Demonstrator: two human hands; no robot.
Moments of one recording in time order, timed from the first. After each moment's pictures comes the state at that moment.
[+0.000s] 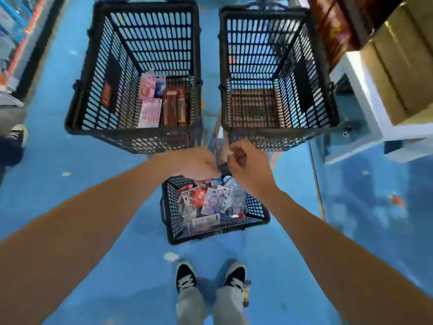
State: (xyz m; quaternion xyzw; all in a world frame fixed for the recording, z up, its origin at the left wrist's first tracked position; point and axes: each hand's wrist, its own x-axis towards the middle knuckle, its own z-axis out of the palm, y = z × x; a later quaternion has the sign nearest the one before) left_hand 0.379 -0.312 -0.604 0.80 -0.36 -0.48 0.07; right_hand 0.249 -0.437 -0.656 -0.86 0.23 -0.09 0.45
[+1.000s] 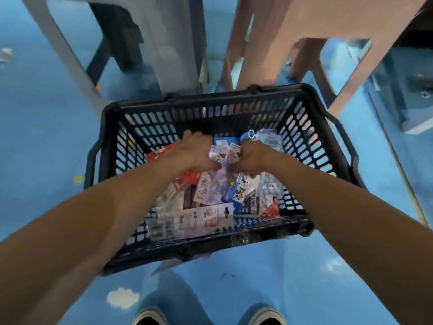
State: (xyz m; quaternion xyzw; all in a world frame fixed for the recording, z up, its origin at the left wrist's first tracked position) left_hand 0.379 -0.301 -1.185 0.89 -0.38 -0.24 -0.02; right_hand 0.279 -0.451 -1.175 -0.91 0.22 0.28 0.21
